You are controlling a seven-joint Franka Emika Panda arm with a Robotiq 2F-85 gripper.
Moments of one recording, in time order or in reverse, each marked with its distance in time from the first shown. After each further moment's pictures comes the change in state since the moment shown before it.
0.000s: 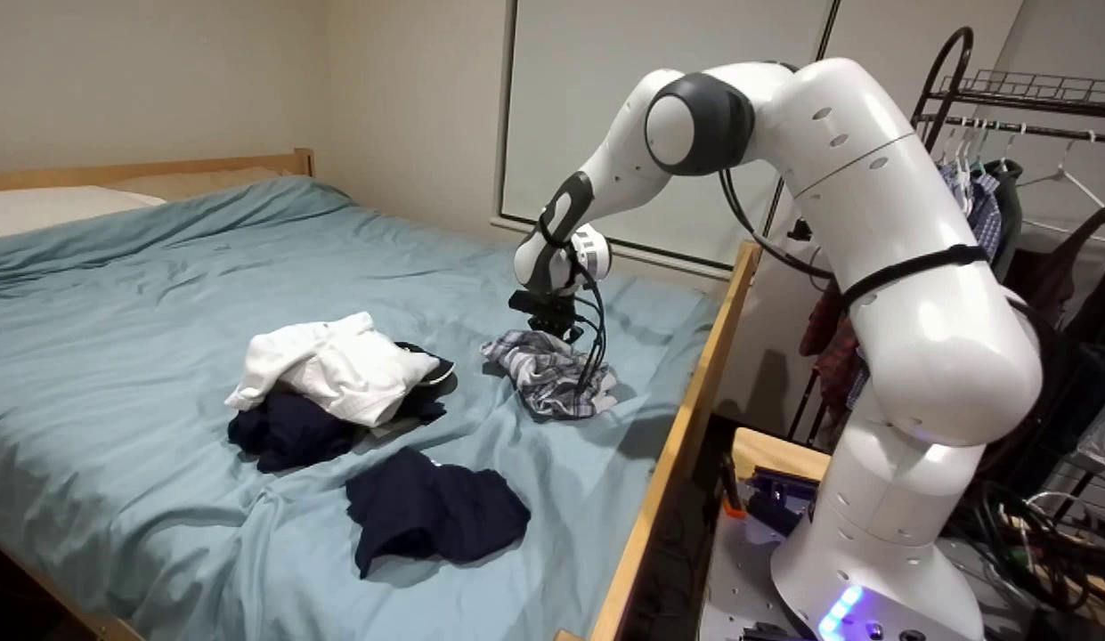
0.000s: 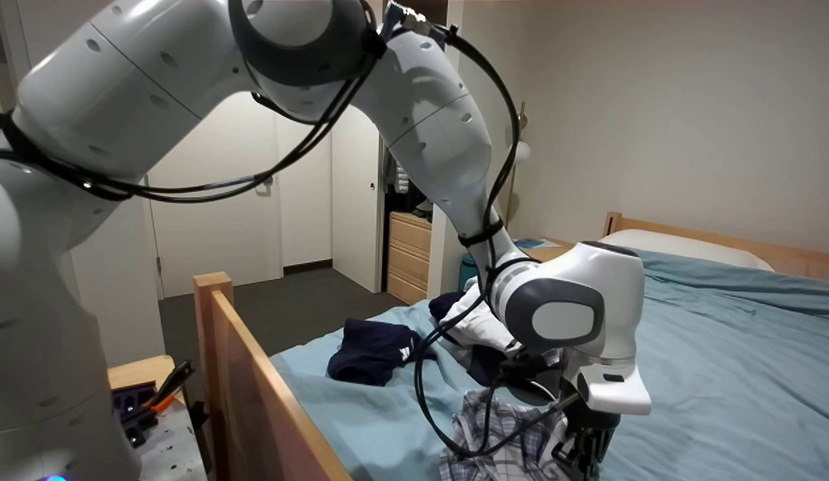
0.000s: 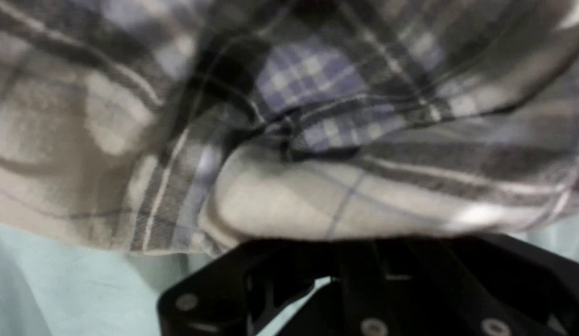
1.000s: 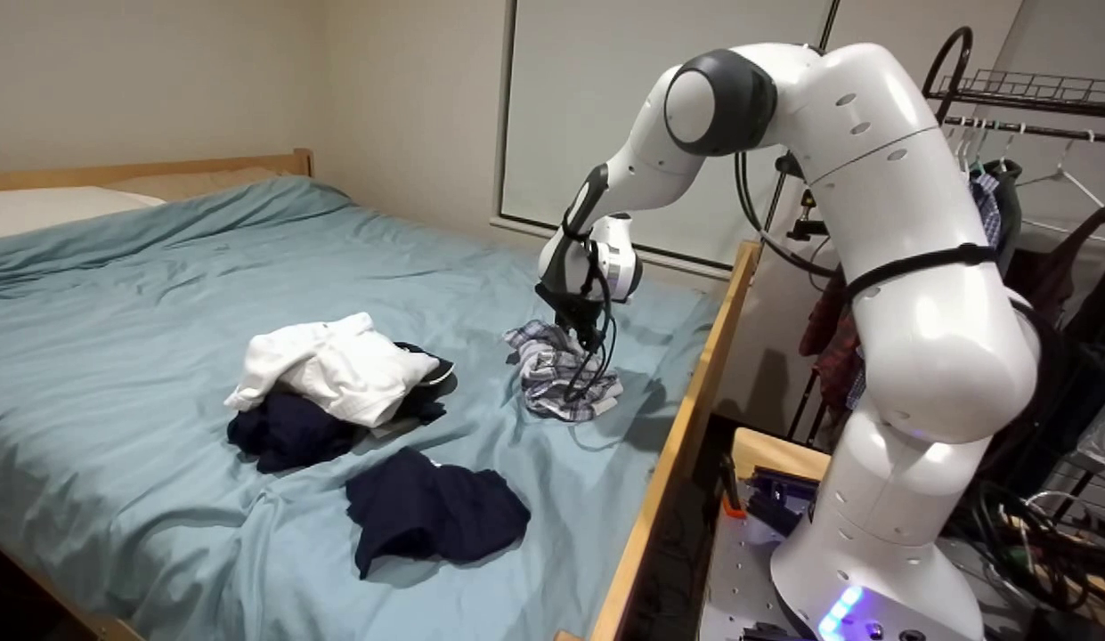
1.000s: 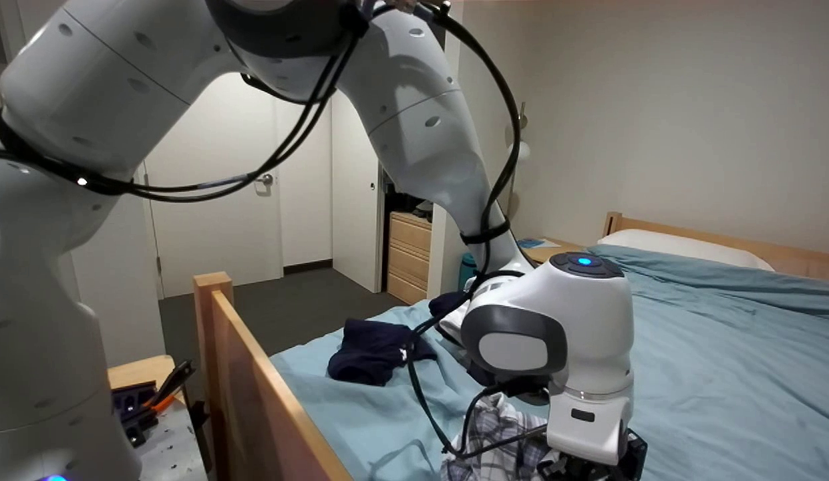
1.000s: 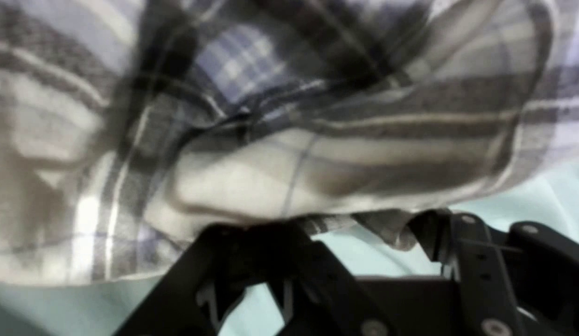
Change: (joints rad) arm -0.049 -0.079 0.019 -0.197 0.344 0.302 0.010
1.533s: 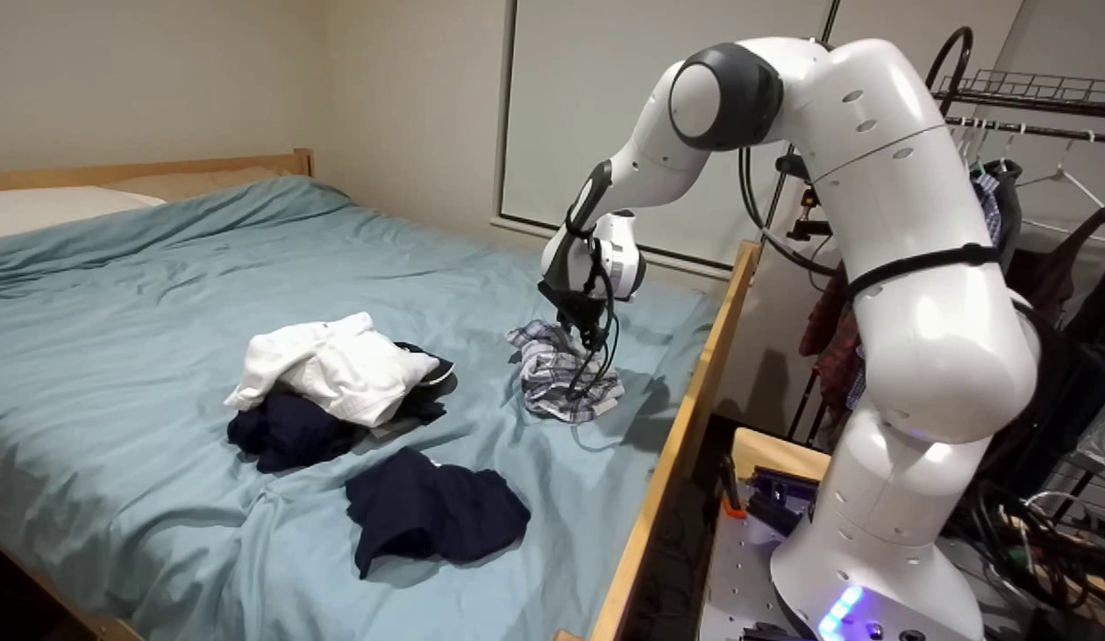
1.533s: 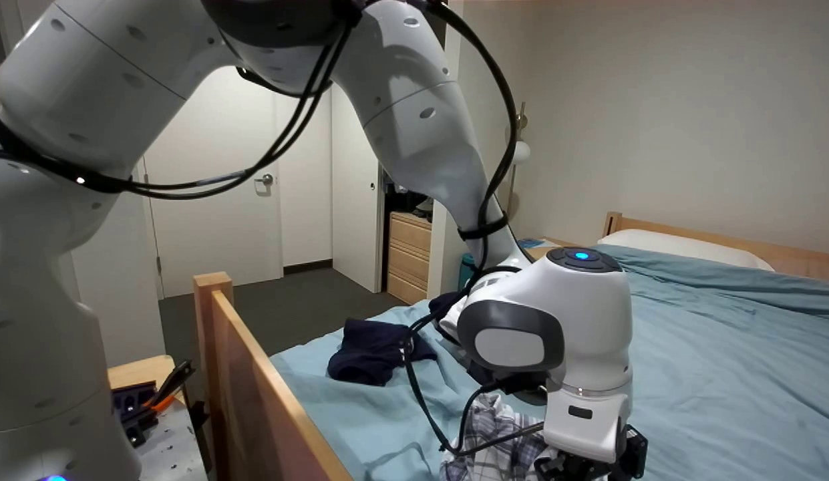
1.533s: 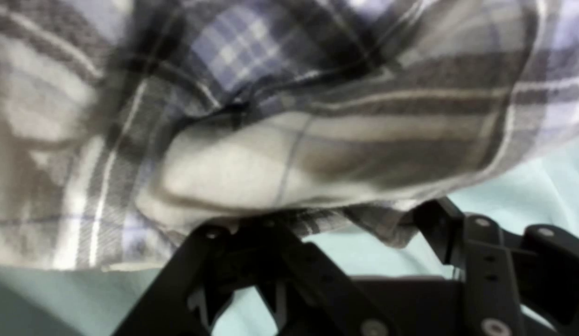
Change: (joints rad) arm 0.000 -0.024 -0.004 -0.025 0.000 0.004 0.001
